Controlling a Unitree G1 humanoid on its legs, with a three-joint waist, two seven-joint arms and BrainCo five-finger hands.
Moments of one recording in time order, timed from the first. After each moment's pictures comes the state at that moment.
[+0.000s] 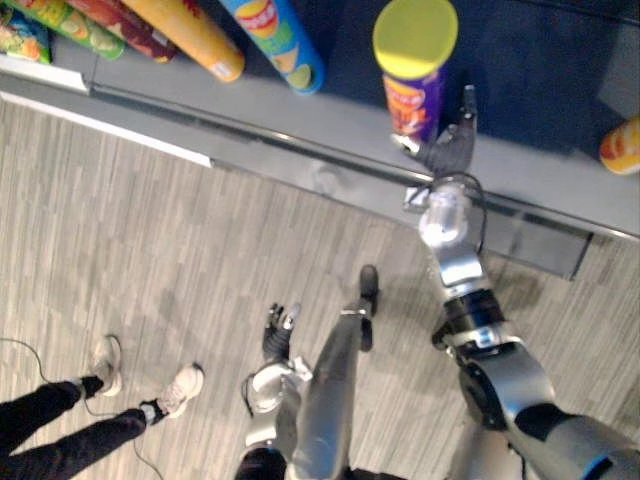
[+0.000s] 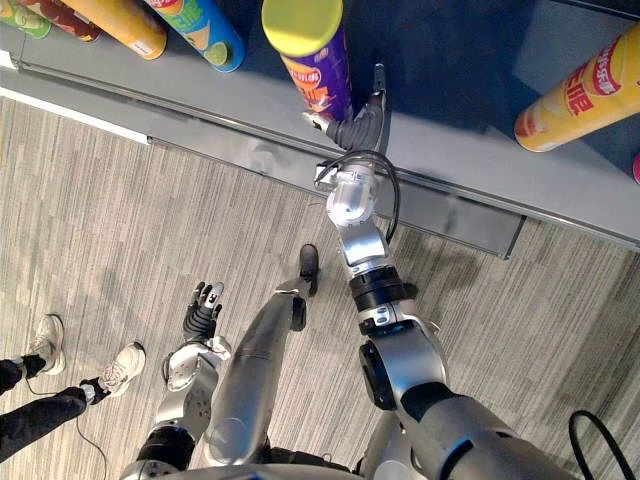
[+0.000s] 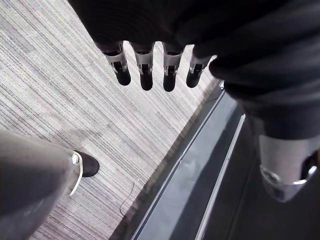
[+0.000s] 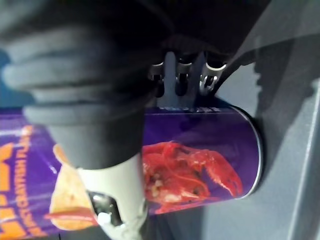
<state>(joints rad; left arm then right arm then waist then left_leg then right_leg) -0.07 -0.04 0.05 0.52 -0.39 -0.21 0.19 -0.90 0.01 0.02 0.49 -0.16 -0.14 -0.51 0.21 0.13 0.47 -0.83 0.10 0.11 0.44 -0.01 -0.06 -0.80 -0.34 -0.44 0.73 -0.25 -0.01</state>
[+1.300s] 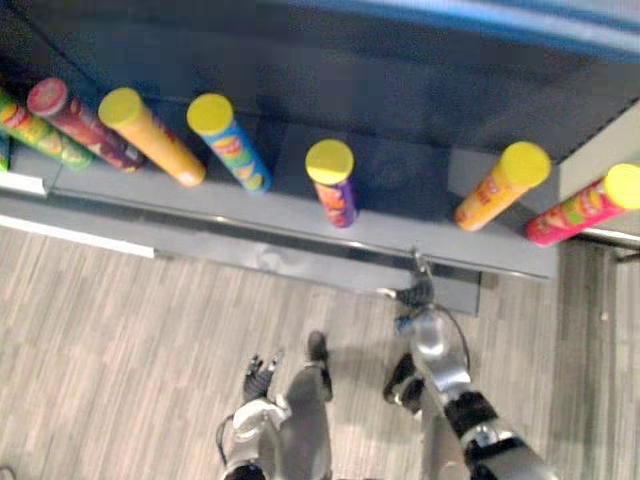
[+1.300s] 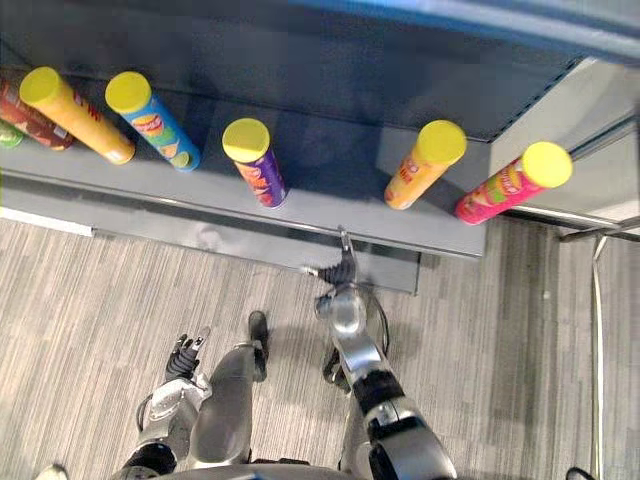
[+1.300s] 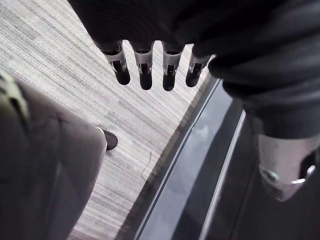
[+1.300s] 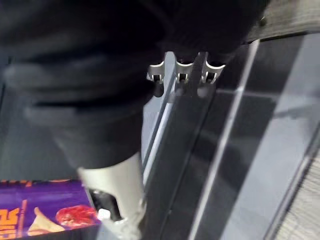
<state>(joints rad) -0.08 0.05 0.15 0.92 -0.27 -0.18 0.19 -0.31 0.03 0.20 0.60 -0.14 -0.16 -0.35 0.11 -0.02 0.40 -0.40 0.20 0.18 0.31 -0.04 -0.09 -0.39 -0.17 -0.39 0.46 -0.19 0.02</state>
